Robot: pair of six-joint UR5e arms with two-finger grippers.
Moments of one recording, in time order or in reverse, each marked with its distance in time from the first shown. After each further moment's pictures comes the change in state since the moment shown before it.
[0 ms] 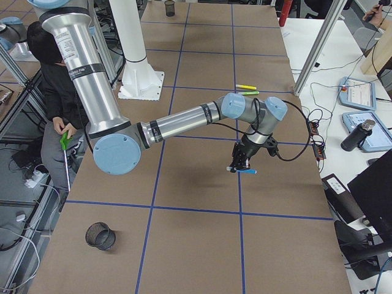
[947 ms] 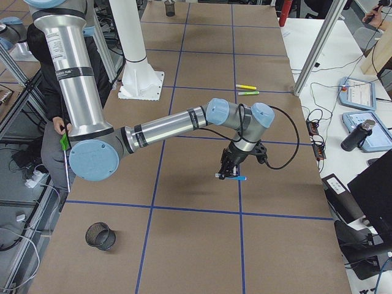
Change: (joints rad) left arm 0.000 -0.007 0.115 -0.123 -0.072 0.004; right arm 0.043 -0.121 0.103 -0.003 0.000 -0.034
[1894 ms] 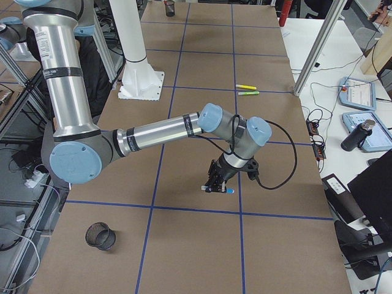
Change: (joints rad) left arm 0.001 -0.119 -0.028 -0.016 -0.003 0.006; right arm 0.140 -0.055 -0.006 -0.184 -0.019 -0.279
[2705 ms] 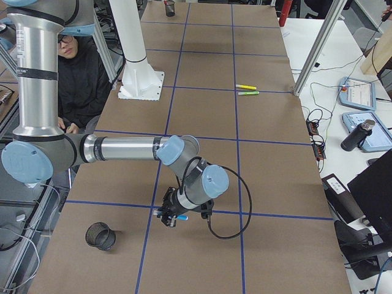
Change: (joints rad) left arm 0.012 -0.200 -0.122 -0.190 -0.071 -0.059; right arm 0.163 -0.264 0.015 -0.060 -0.015 -0.208
